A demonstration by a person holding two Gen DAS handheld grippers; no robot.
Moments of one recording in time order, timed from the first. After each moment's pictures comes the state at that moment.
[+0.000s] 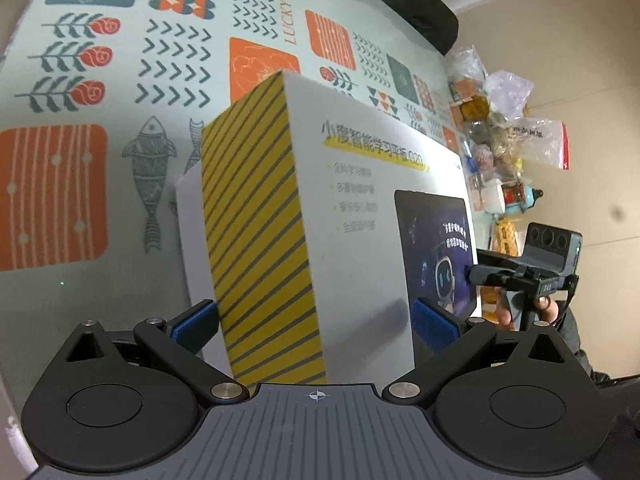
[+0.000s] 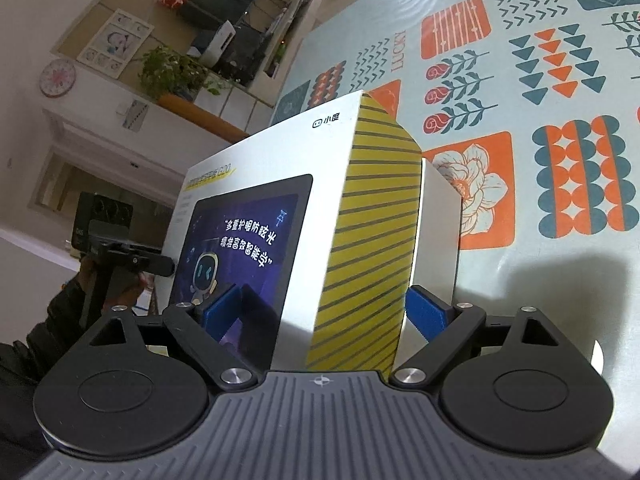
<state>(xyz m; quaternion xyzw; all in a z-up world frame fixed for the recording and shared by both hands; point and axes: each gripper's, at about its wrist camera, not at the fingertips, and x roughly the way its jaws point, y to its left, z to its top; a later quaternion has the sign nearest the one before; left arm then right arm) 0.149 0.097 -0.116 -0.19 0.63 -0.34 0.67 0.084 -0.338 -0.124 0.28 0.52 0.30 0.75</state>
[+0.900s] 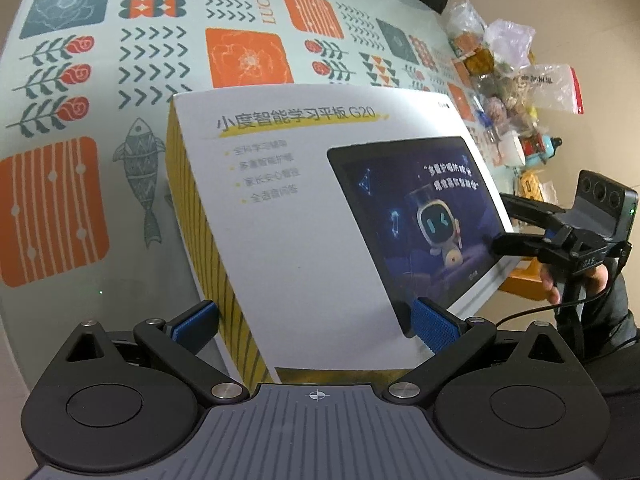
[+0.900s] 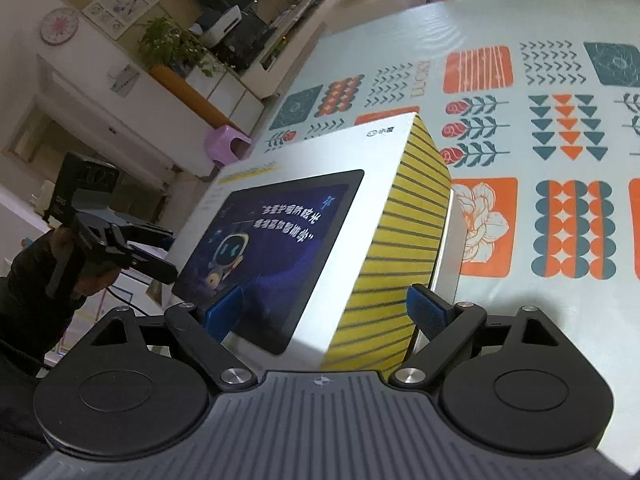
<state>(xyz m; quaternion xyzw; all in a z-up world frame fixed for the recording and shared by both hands) 0.135 0.071 -0.107 -0.10 0.64 -0.35 0.67 0.065 -0.307 -0.074 0.17 0.50 0.28 0.80</state>
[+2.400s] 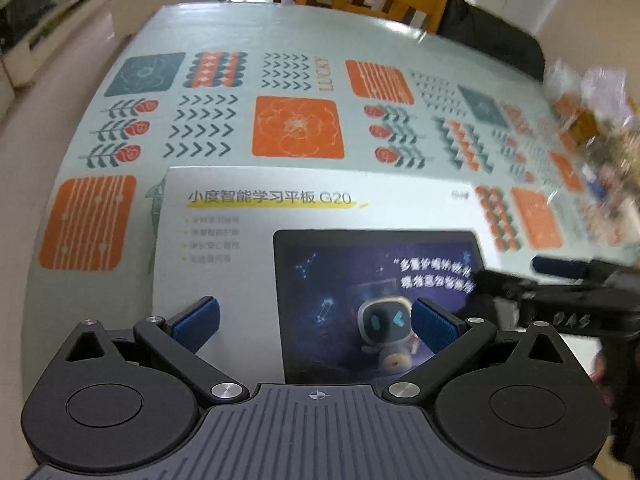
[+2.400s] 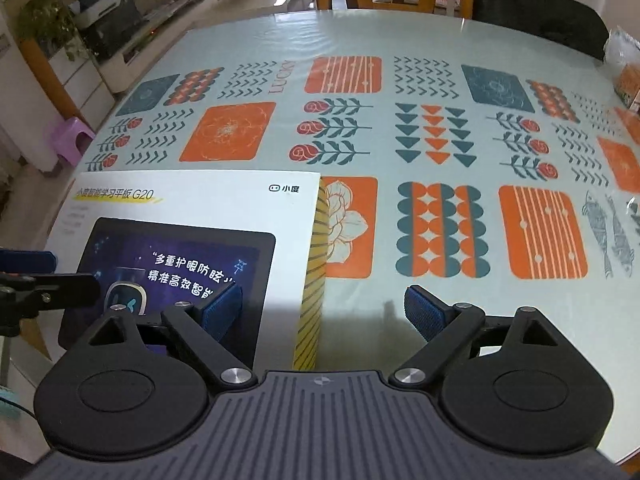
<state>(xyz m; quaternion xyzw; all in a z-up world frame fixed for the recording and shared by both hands) 0.070 -0.040 -0.101 -0.02 0.54 -0.12 0.83 0.060 -0.284 -0.107 0.03 0.51 0.06 0.86</state>
